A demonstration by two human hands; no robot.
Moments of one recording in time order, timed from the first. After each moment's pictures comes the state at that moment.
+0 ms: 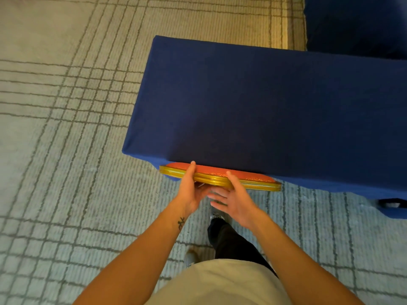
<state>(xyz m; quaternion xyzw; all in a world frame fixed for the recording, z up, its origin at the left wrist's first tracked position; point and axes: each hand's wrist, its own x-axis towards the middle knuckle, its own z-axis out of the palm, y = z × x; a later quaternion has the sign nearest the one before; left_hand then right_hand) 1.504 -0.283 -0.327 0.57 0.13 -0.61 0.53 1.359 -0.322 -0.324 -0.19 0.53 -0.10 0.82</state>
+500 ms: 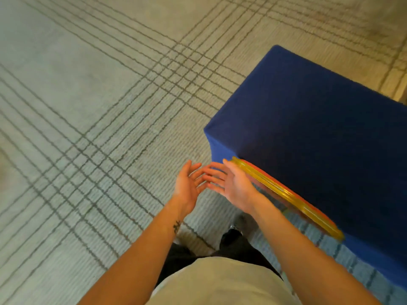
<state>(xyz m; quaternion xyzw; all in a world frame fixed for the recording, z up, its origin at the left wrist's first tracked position) 1.603 -0.129 -0.282 0.54 0.22 -0.42 0.69 1.522 -0.260 -0.273 -0.32 0.38 0.07 0.87</state>
